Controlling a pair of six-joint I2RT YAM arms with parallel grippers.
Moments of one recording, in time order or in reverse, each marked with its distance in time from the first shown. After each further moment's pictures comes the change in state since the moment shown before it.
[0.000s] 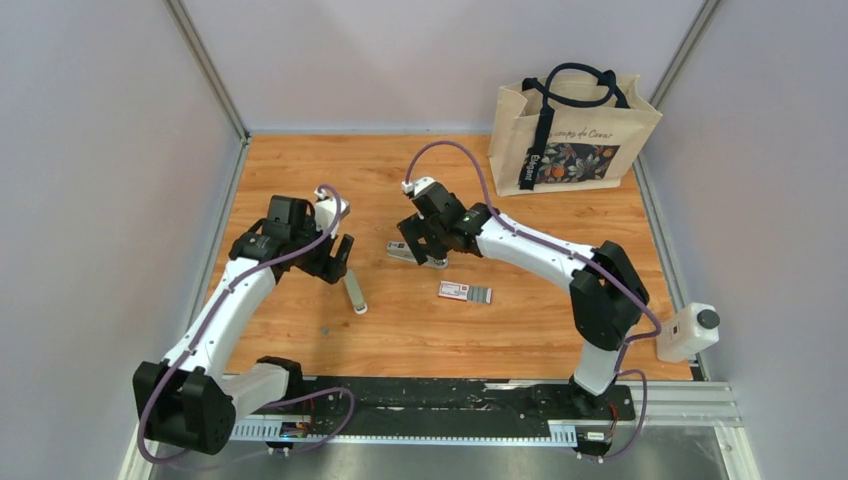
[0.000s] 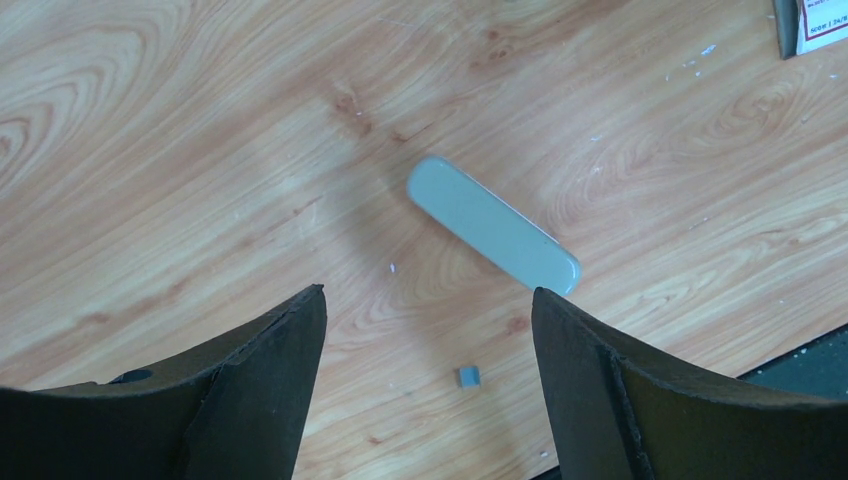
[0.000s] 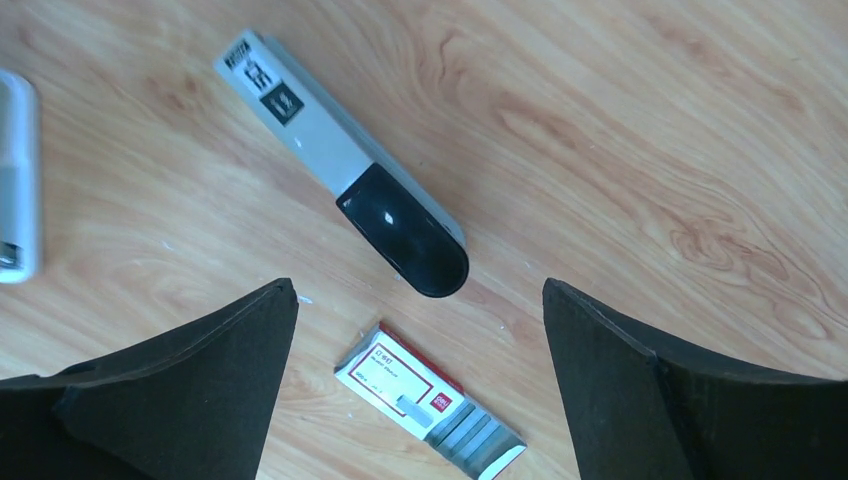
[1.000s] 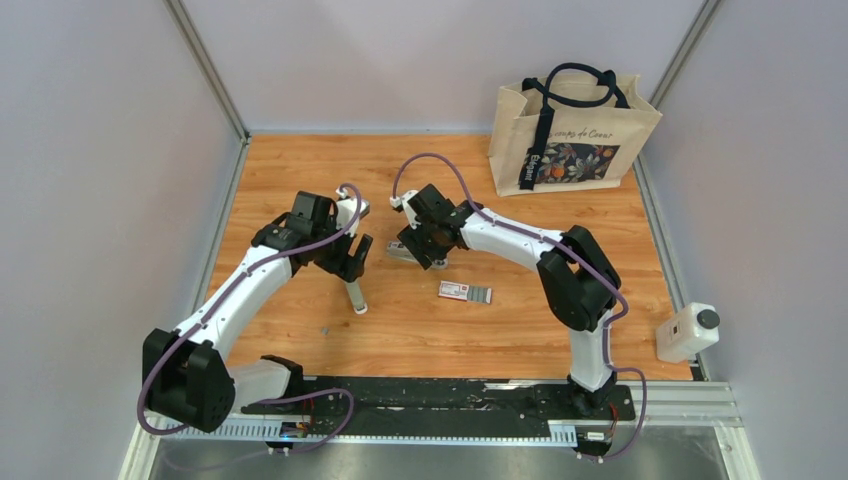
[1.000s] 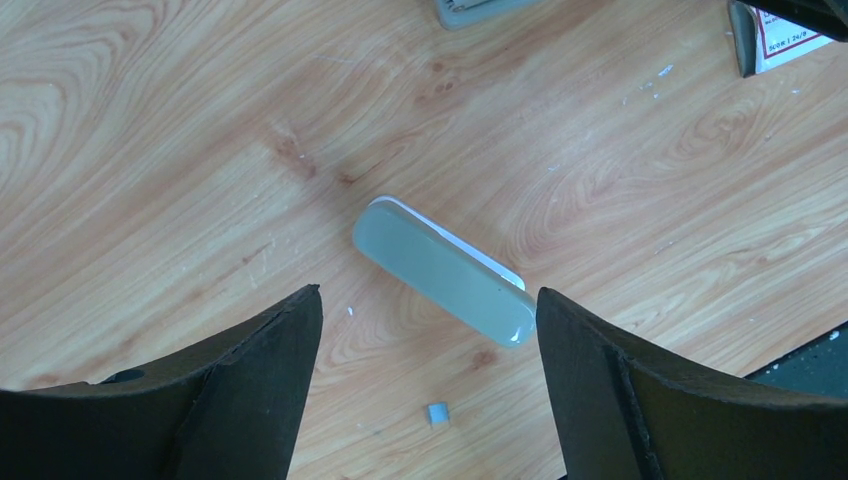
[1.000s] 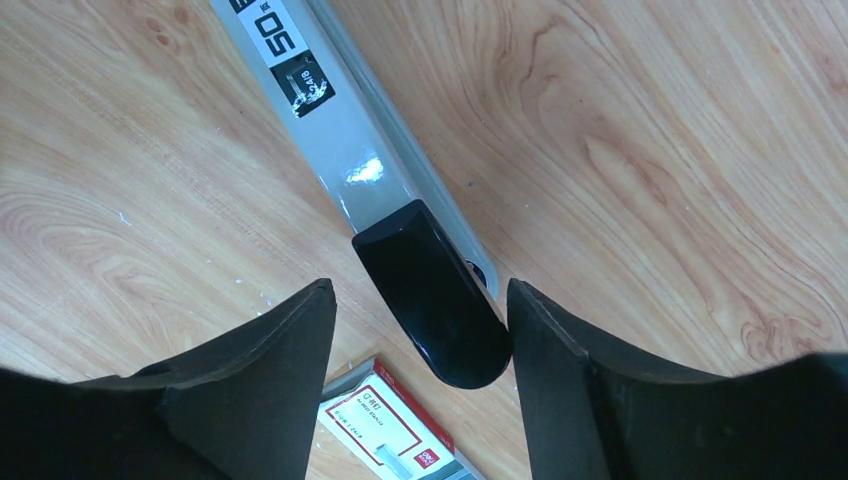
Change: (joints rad) left arm -0.121 0.124 0.017 0.079 -0.025 -0.067; right arm -0.042 0.198 0.064 -0.017 -0.195 -0.208
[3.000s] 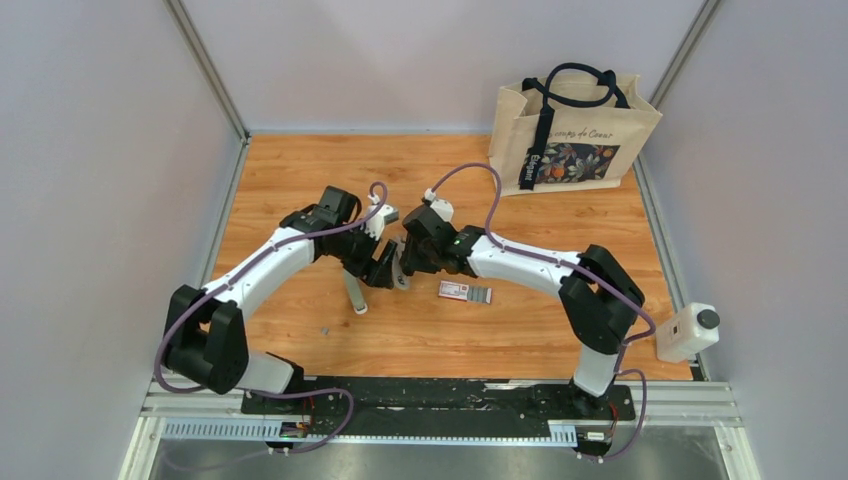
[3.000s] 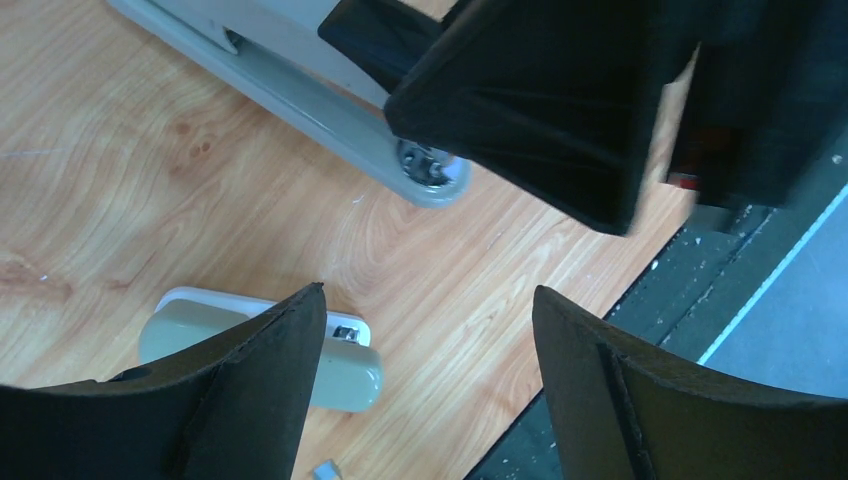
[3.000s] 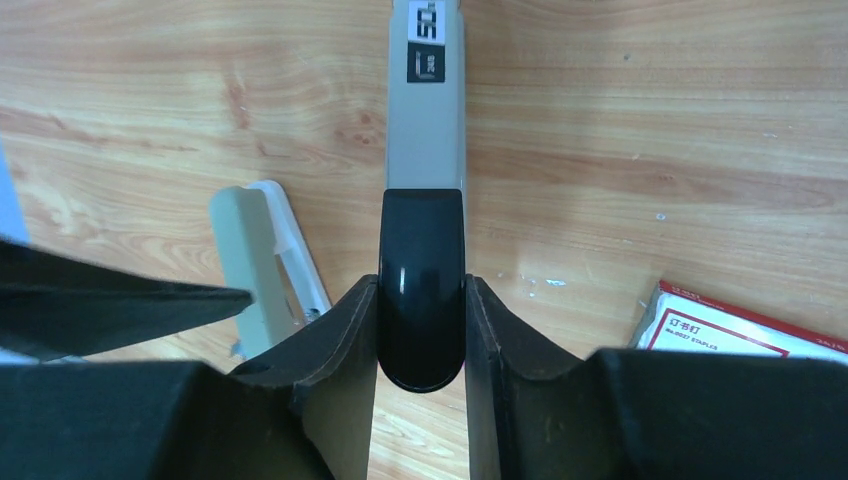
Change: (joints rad) left arm -0.084 0.204 0.067 -0.010 0.318 -0.016; right arm 0.120 -0.188 -0.217 0.217 0.139 0.984
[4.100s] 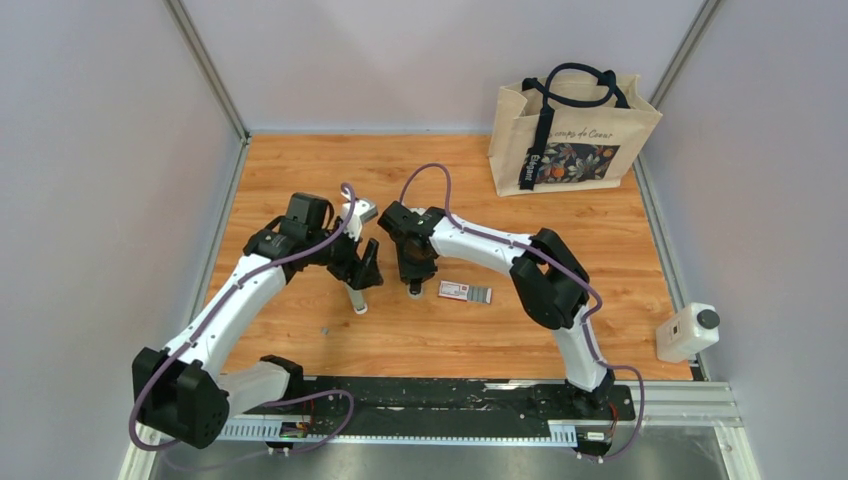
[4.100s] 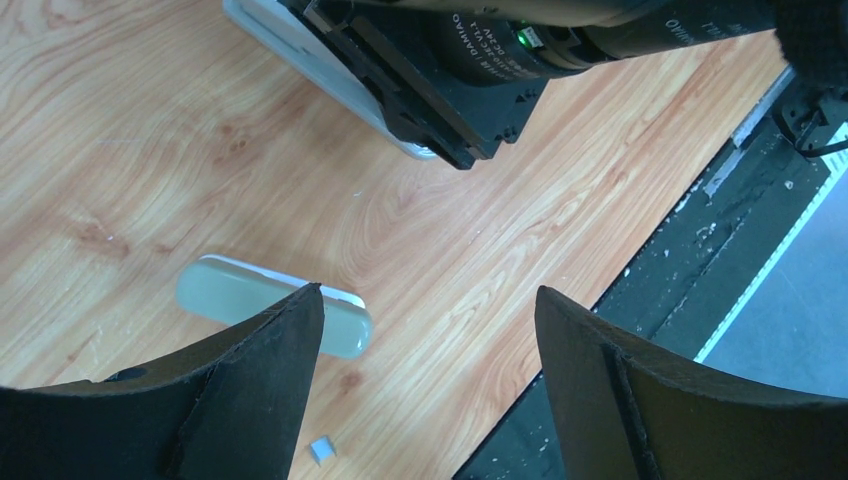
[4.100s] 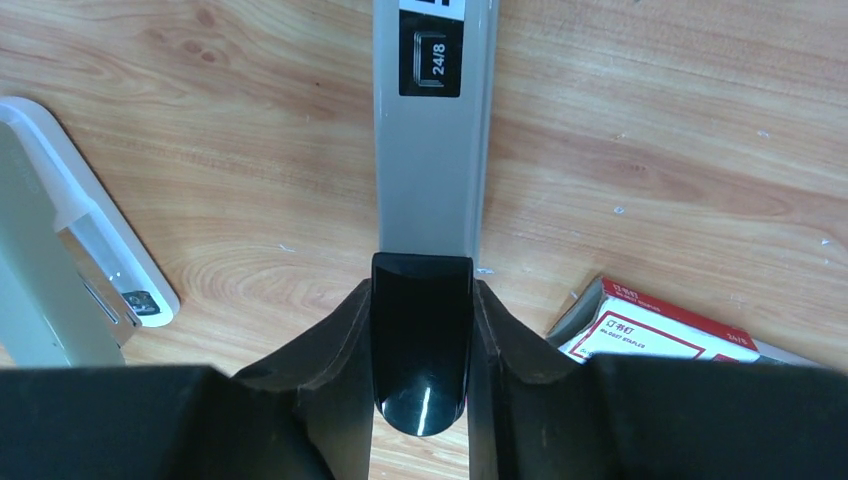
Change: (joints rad) left arm 0.072 -0.273 -0.057 -0.015 0.043 -0.018; right arm 0.005 0.331 0.409 -0.491 -0.073 -0.251
